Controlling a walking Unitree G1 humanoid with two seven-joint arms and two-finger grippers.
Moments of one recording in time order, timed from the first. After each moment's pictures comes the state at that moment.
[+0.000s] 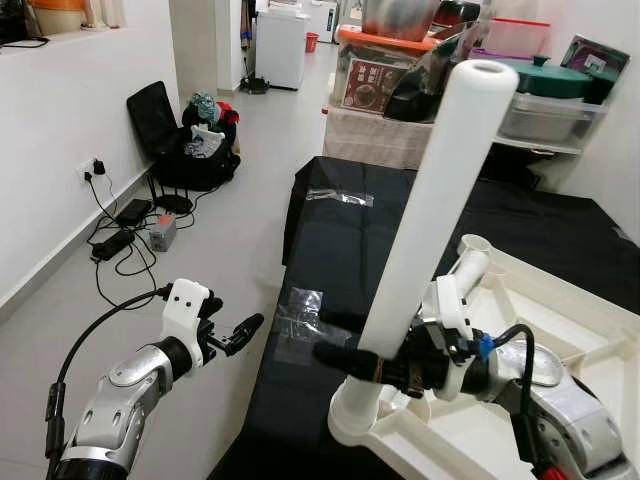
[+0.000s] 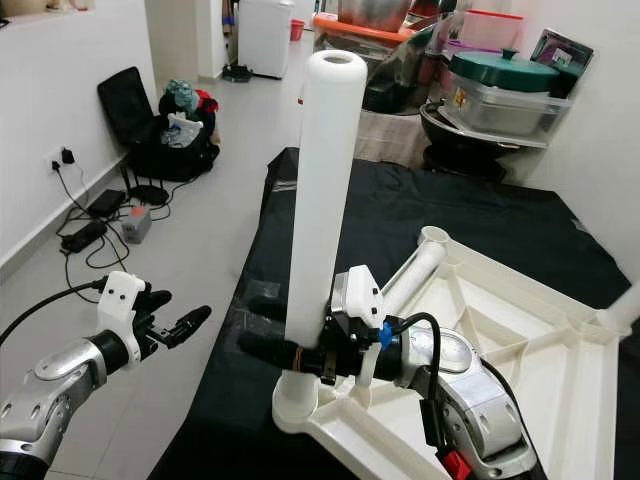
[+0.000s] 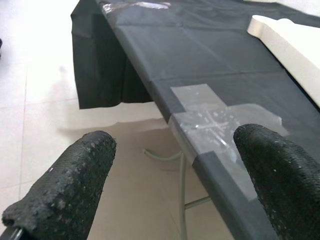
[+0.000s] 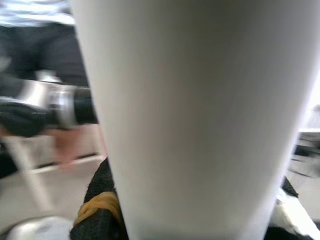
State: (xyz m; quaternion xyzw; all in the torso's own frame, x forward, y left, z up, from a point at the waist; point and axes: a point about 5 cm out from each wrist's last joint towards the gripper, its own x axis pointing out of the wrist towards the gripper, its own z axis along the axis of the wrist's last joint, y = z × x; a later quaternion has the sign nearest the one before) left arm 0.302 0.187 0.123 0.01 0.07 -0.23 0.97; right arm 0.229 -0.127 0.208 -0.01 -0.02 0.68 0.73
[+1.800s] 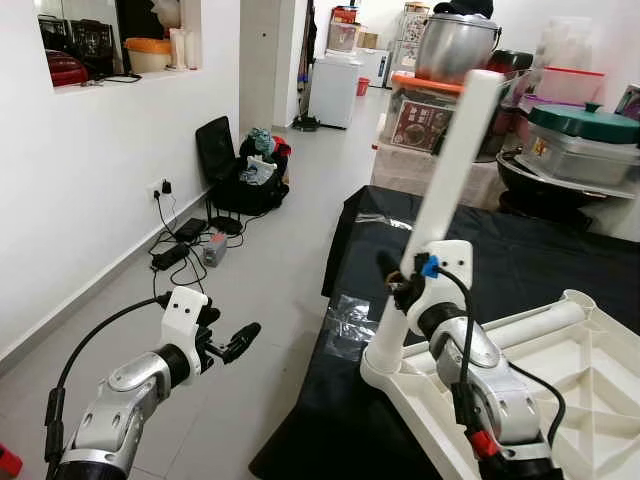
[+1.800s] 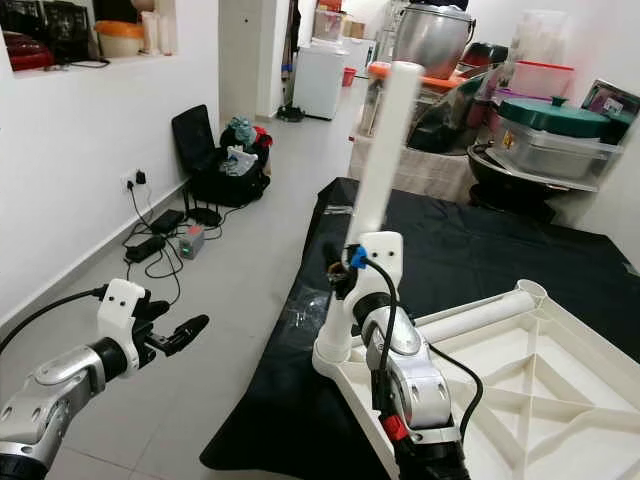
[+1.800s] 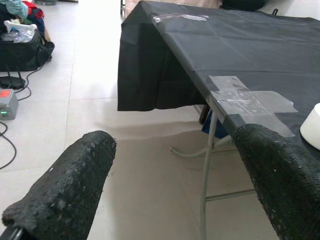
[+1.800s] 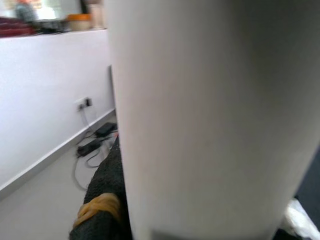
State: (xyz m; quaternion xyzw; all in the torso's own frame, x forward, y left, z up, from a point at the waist) left arm 0.302 0.189 0.113 0.00 0.09 -0.22 0.97; right arm 0.311 -0.156 0.168 0.04 0.02 0.01 1.00
